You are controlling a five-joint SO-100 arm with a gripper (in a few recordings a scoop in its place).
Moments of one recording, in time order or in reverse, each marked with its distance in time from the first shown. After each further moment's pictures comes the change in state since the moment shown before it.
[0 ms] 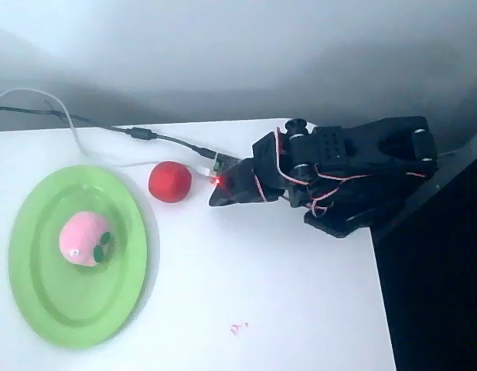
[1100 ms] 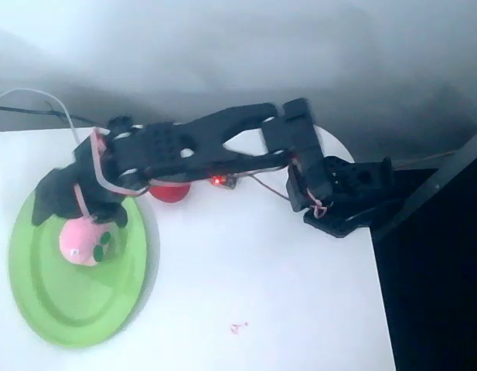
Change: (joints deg) arm -8.7 -99.1 -115.0 -2.6 -15.6
